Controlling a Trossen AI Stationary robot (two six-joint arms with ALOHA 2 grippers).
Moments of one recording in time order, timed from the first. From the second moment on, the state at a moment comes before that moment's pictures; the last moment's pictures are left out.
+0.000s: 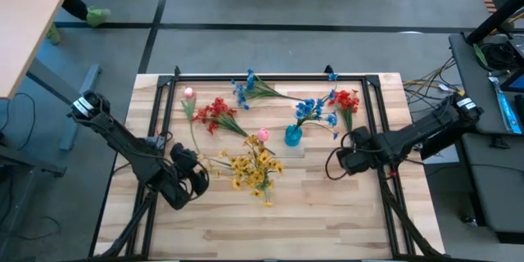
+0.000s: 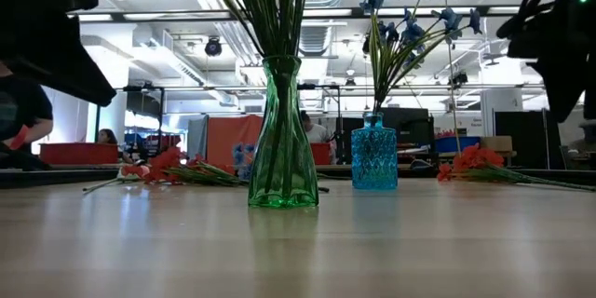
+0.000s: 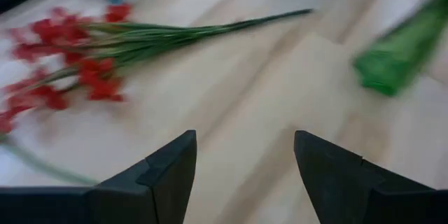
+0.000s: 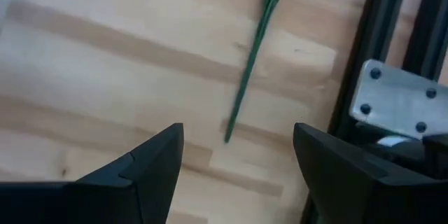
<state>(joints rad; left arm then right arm) -0.76 1.22 0.66 -0.82 -0.86 -1.37 0.37 1.16 0.76 -1.31 0.28 1.65</state>
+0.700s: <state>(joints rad) -0.76 1.22 0.66 -0.93 -0.88 -1.44 -0.09 1.18 0.70 -1.15 0.27 1.23</state>
